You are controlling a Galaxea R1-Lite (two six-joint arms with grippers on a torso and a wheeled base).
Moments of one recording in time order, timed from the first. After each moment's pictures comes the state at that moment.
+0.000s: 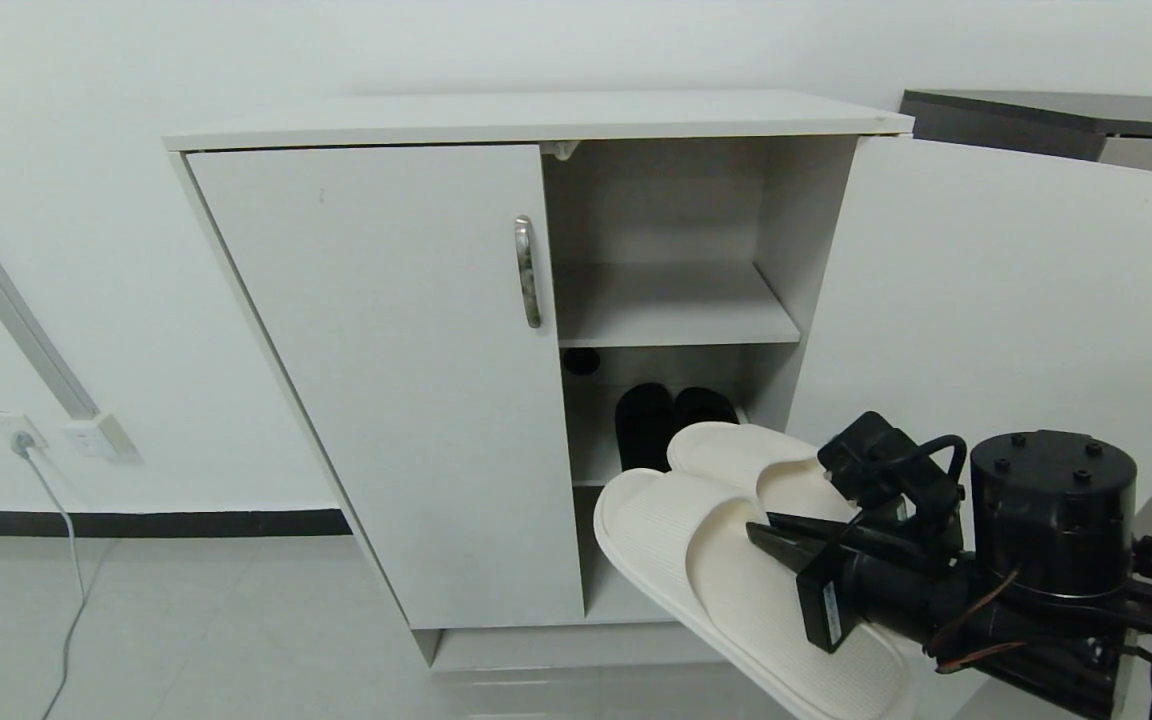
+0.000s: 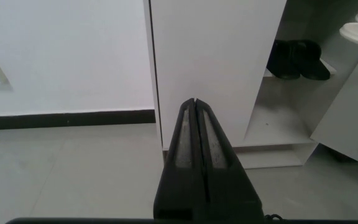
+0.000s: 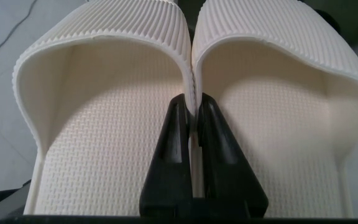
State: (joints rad) left arm 0.00 0.00 0.00 0.01 0.01 0.01; right arm 0.75 1.63 -0.53 -0.81 -0.06 -0.03
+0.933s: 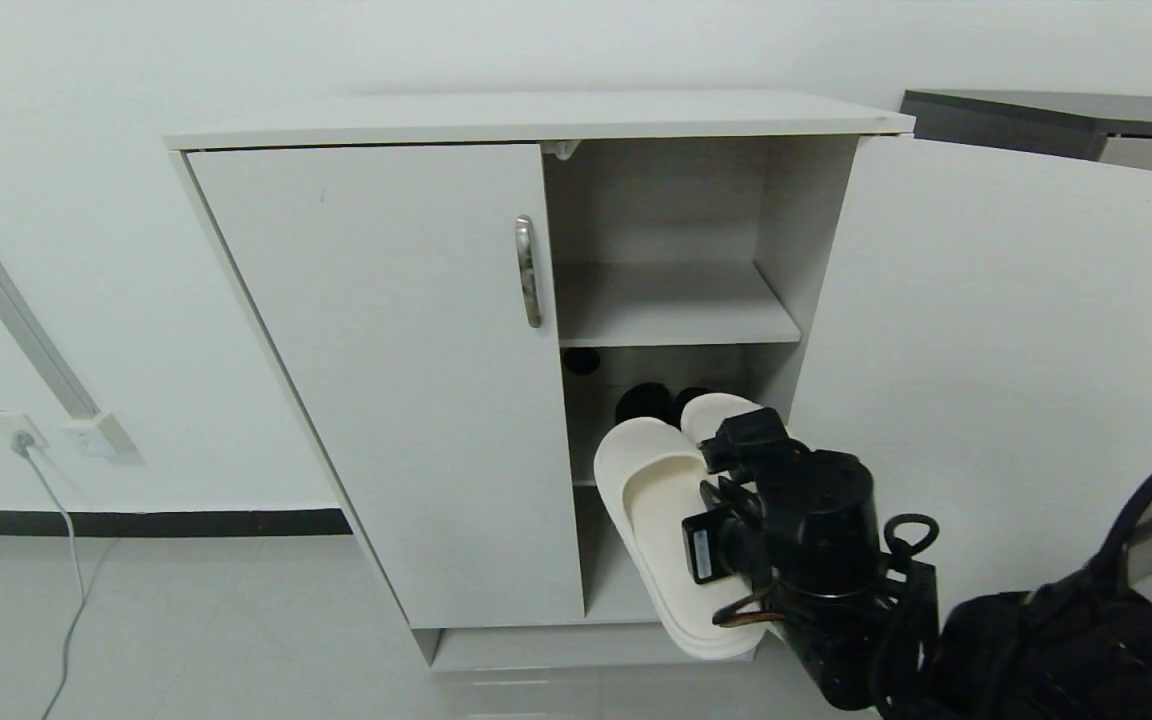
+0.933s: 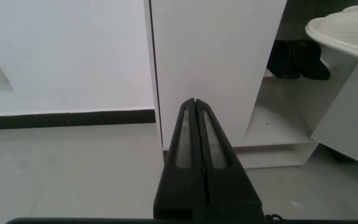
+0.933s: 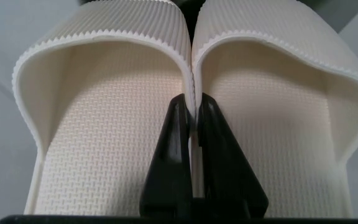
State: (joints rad) left arm 0.00 0.00 0.00 0.01 0.01 0.01; right arm 0.88 1.96 -0.79 -0.91 -0.63 0.09
